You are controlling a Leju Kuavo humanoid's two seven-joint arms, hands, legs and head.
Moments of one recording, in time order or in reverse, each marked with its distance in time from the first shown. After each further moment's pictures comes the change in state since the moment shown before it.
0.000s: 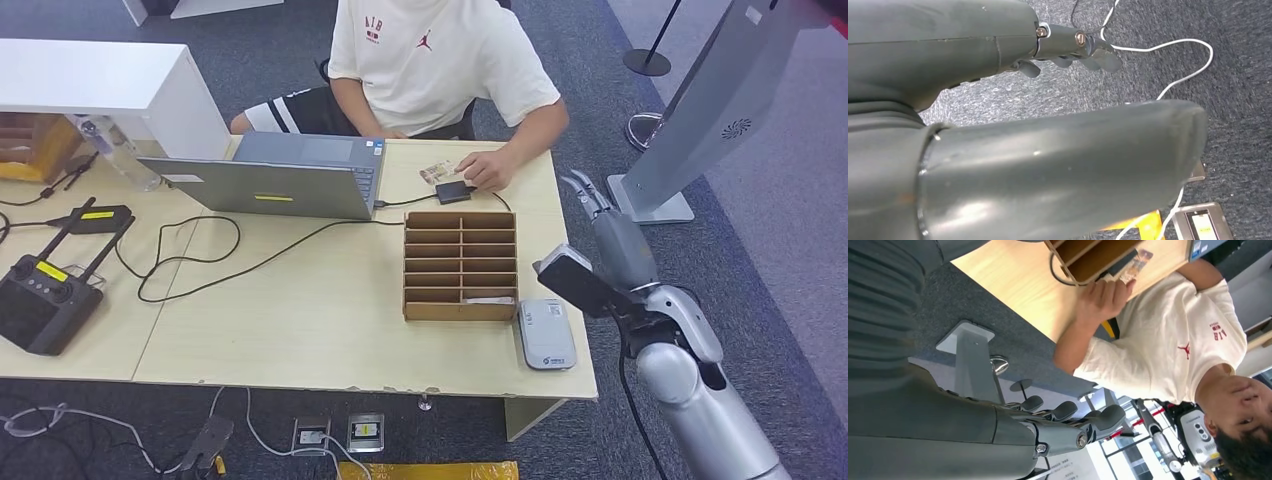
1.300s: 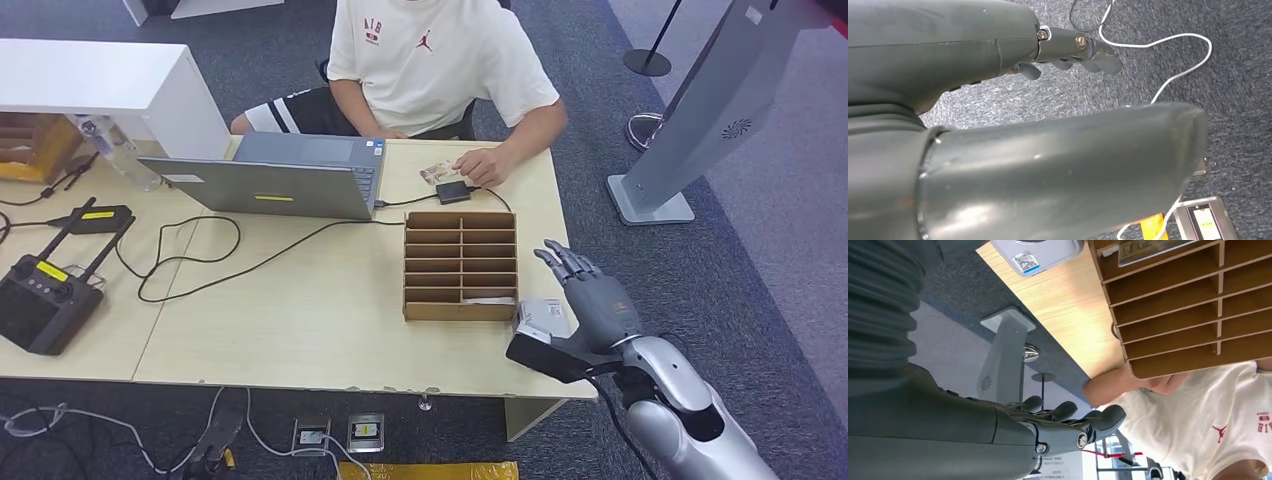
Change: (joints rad) left arm -0.024 -0.019 0.000 0.002 -0.032 -0.012 0.049; right arm 0.101 -0.119 0.160 -0.047 0.202 0.054 0.105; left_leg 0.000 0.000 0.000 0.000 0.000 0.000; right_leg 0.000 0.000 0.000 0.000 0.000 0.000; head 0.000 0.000
